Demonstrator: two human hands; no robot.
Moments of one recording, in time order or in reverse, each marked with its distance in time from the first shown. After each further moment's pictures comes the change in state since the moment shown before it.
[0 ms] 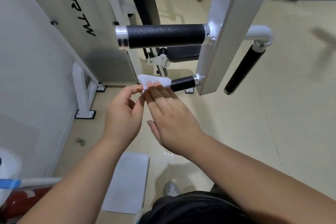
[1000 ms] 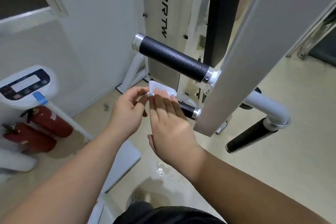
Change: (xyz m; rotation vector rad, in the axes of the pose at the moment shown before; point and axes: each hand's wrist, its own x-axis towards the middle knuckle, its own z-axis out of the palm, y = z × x) left_hand -0.010 0.035 0.058 -0.149 0.472 -0.387; right_hand 0.016 0.079 -0.021 -0.107 -0.074 -0.478
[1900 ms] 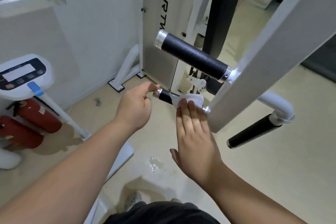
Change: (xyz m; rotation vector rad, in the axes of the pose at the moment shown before) left_hand -0.008 0.006 -0.024 0.327 -0.047 0.215; right_hand -0.056 -0.008 0.007 -0.098 -0.094 0.094
